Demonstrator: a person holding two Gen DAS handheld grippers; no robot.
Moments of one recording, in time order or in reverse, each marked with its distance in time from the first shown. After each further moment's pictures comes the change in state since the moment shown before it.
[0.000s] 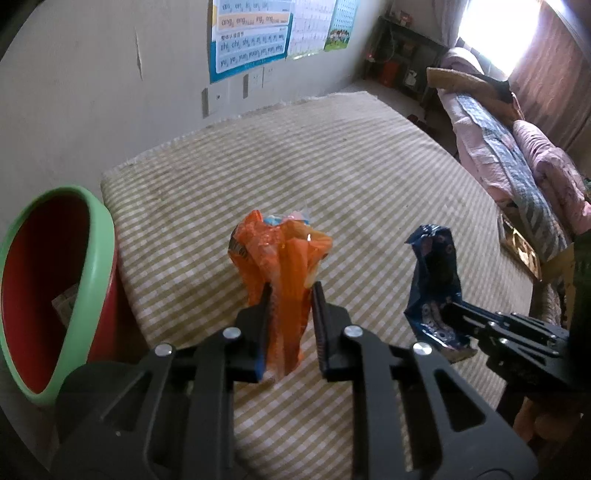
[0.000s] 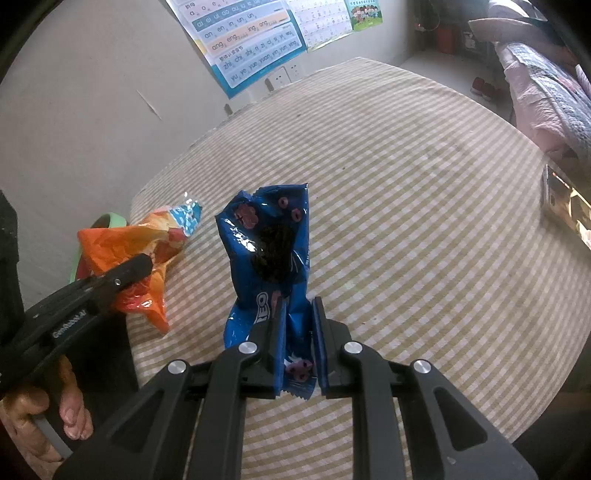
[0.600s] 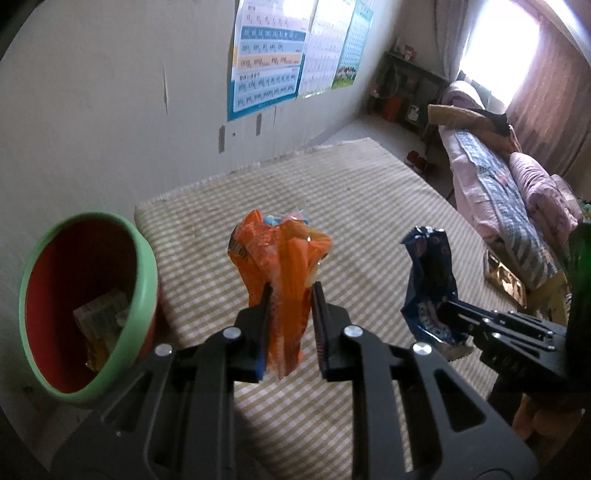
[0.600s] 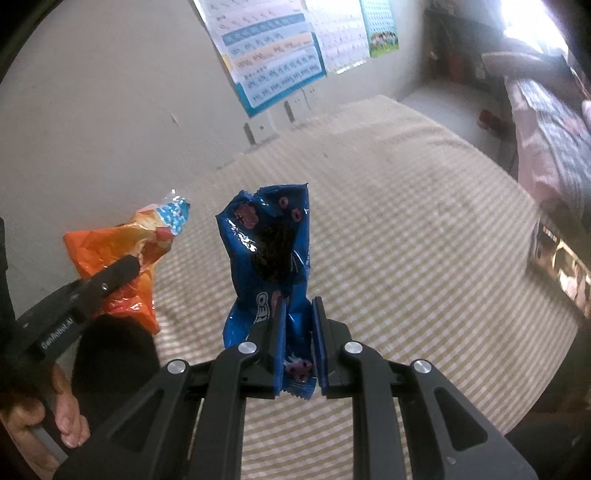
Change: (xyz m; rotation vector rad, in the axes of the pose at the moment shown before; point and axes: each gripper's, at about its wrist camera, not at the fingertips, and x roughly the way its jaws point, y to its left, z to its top) left arm -0.057 0.015 0.009 -0.041 -0.131 0.003; right arm -0.033 0.045 0.020 -0.089 -0.070 -0.025
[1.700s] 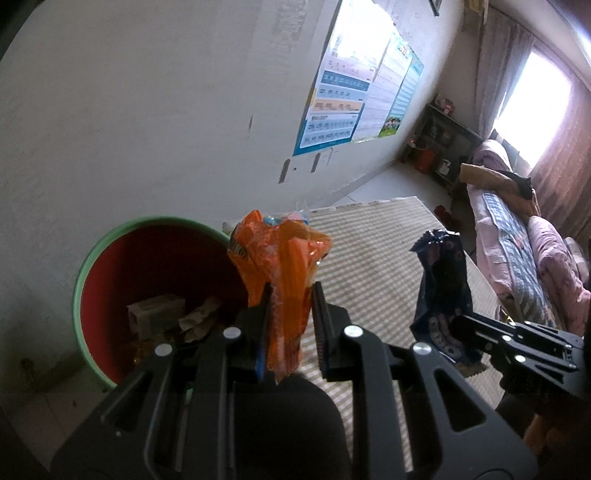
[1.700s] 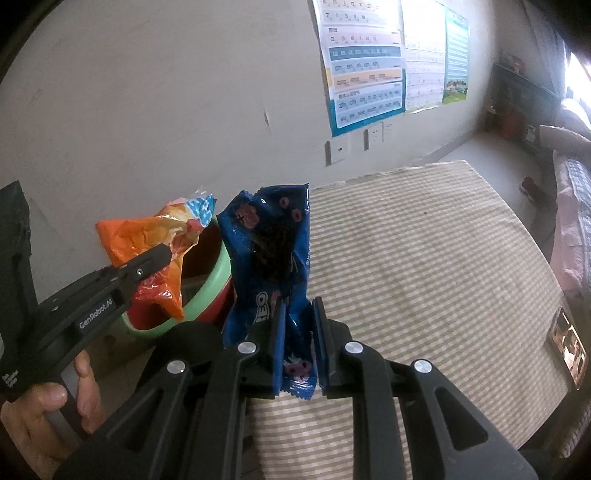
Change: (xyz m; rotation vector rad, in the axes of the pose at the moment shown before) left arm -0.061 0.101 -0.004 -0.181 -0.127 0.062; right arm -0.019 0.123 0.015 -0.243 -0.032 0.057
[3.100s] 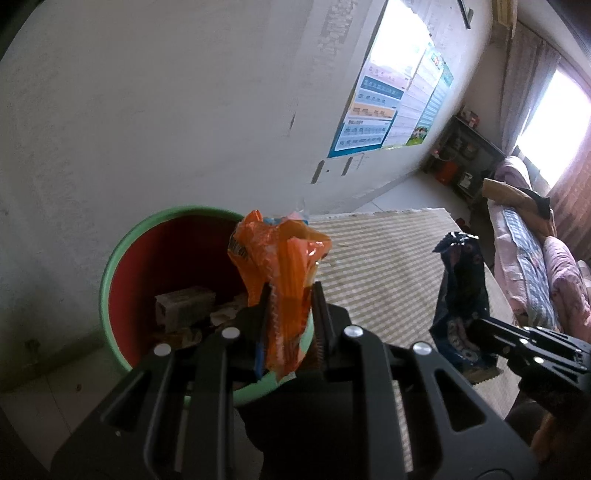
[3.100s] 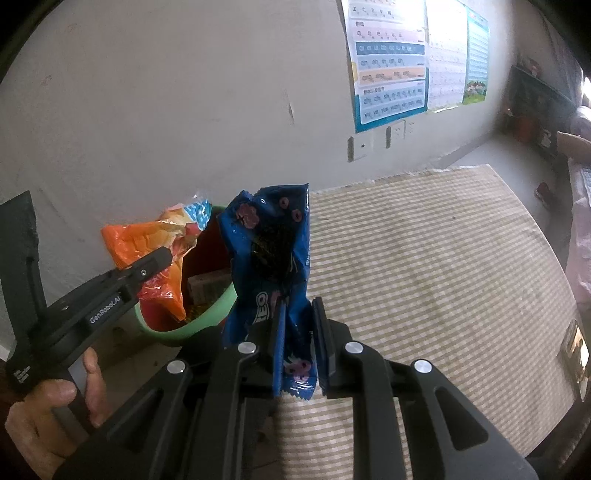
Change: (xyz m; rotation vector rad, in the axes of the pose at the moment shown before) left arm -0.004 0.041 -0.002 -0.082 -0.004 0.067; right arm 0.017 0.019 0.007 -0.047 0.031 0.046
